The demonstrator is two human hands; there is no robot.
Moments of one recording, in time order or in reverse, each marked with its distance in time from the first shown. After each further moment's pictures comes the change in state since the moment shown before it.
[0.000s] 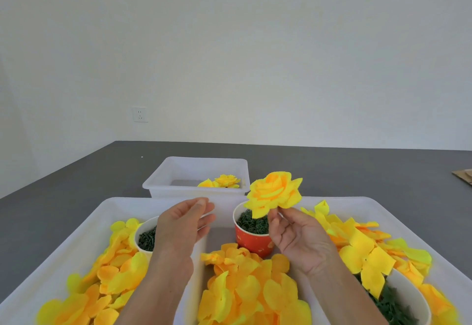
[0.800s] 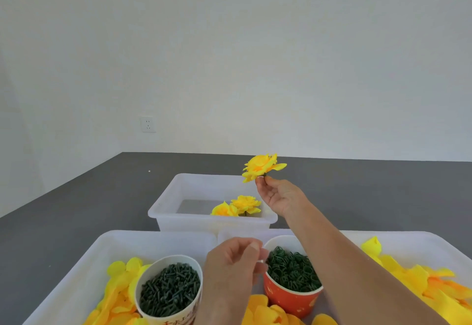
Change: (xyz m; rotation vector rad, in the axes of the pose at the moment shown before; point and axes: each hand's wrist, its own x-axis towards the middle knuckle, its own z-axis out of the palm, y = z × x) left_hand 0.055 -0.018 0.026 0.196 -0.119 -0.061; right_hand 0.215 -0.019 0.054 -0.159 0.140 -0.076
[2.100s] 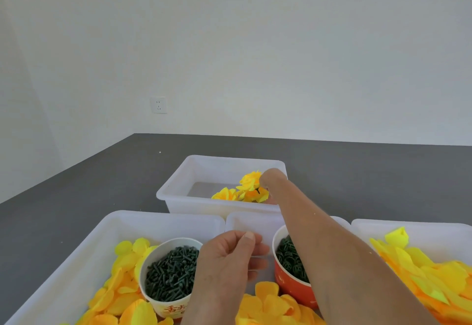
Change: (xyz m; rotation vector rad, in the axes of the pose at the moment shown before) left_hand 0.011 -0.010 -0.012 -0.012 0.032 -0.057; right_hand 0.064 0.035 0.003 -1.226 0.178 -0.032
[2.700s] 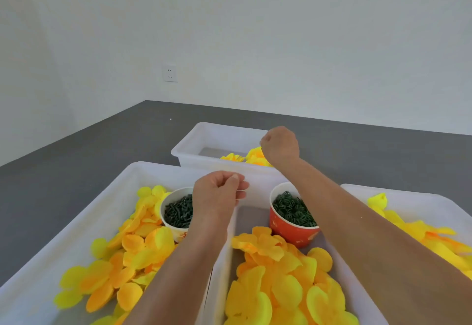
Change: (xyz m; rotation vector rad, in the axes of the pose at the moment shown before) left_hand -0.010 0.006 -0.012 -0.015 0.188 0.125; right_hand -0.086 -0.010 -0.012 -0.577 0.307 -0.481
